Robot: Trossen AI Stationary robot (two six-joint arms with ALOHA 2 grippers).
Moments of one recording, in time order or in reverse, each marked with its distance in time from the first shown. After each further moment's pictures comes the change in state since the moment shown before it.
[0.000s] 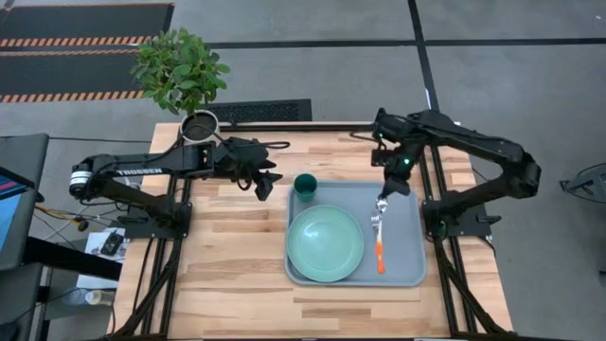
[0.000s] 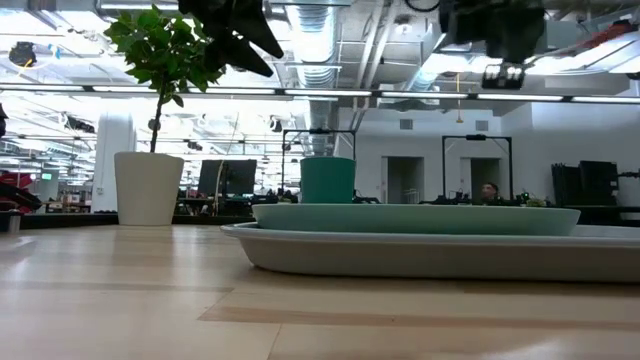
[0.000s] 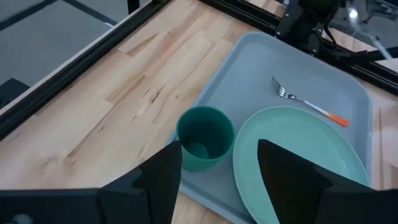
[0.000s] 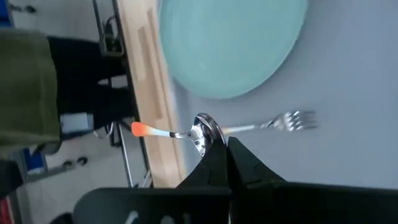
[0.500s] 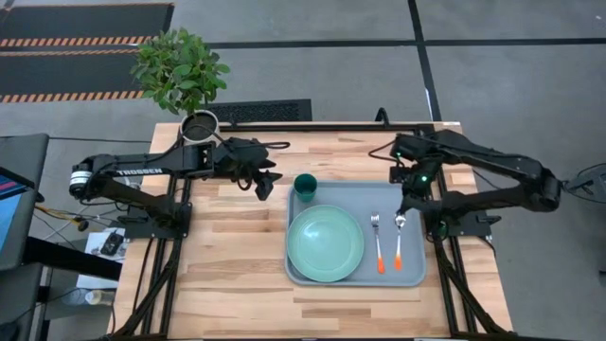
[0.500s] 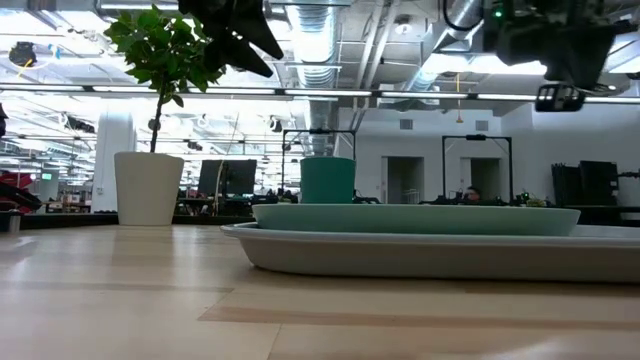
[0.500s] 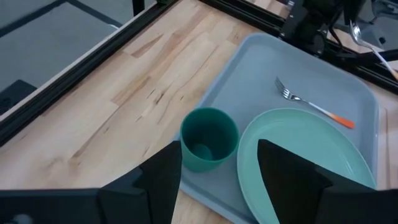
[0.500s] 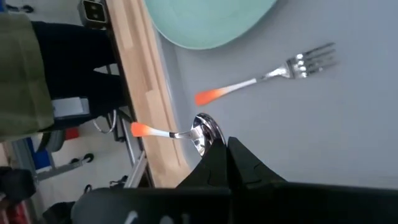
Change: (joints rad) left arm -0.002 0.000 0.000 -0.001 -0.022 0.000; right arm -0.011 -0.245 -0.326 0.032 -0.003 0.034
